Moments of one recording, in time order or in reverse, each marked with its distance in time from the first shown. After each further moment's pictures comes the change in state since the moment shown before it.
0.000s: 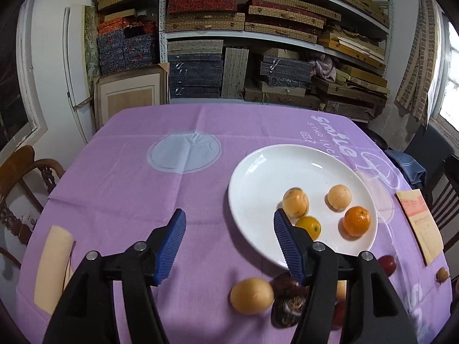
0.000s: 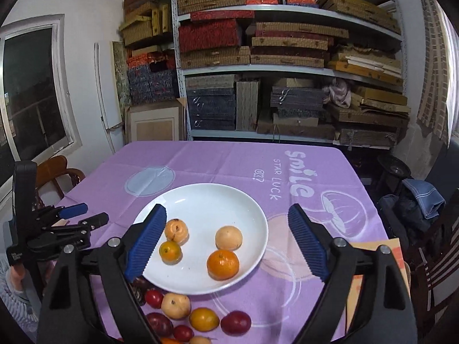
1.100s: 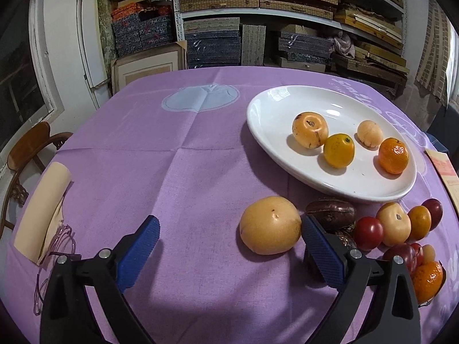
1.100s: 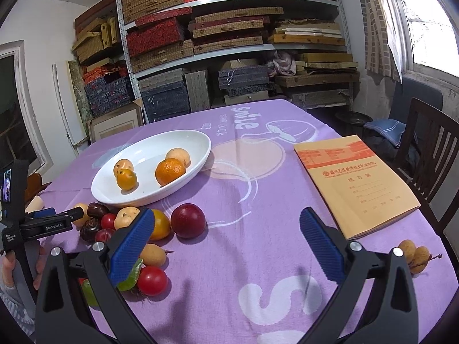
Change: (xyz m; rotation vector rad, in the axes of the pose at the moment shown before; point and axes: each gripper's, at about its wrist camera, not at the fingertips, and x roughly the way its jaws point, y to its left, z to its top) left arm 0.045 -0.005 -0.078 -0.009 0.076 0.121; right arm -0.020 -0.038 -0.144 0.201 0.025 -0.137
